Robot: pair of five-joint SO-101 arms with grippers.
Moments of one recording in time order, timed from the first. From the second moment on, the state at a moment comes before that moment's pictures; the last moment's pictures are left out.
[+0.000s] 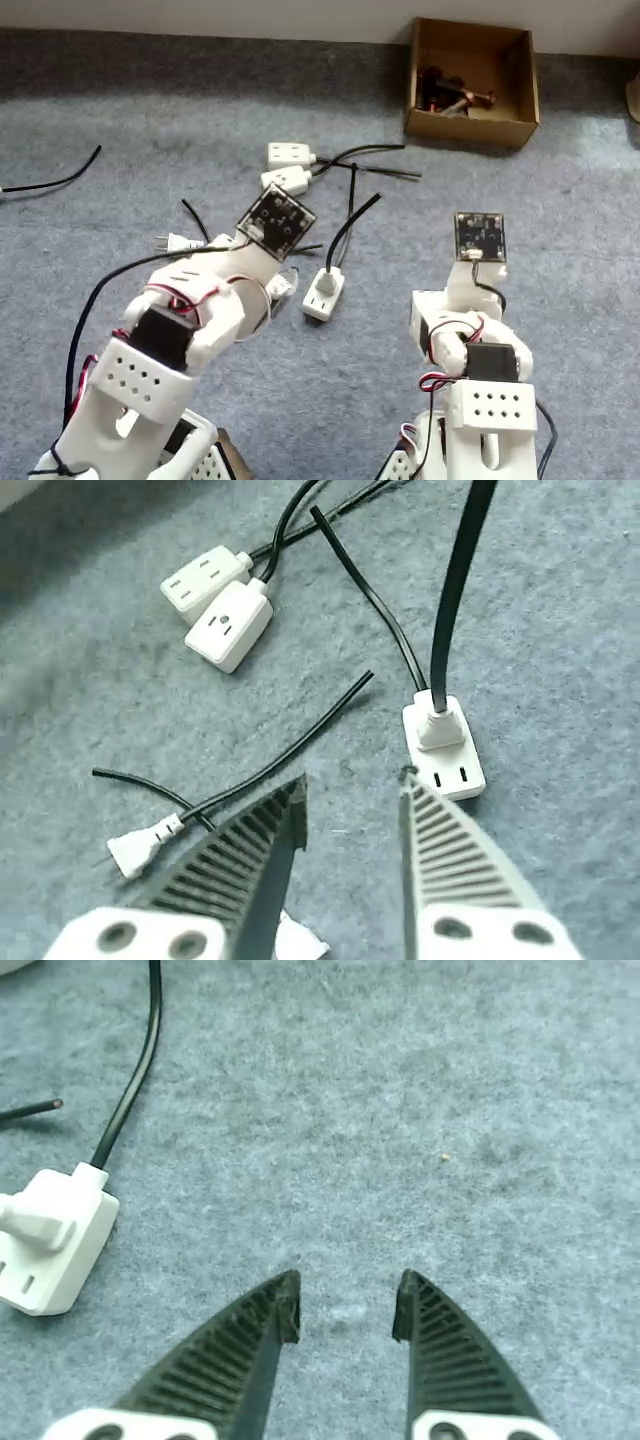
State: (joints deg) left arm 21.1 -56.3 50.0 62.9 -6.1; right arm -3.2 -67.7 71.5 56.9 3.7
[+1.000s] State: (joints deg) left arm 24.1 -31.7 47.4 58.0 10.3; right arm -1.8 -67.7 74.0 55.6 3.7
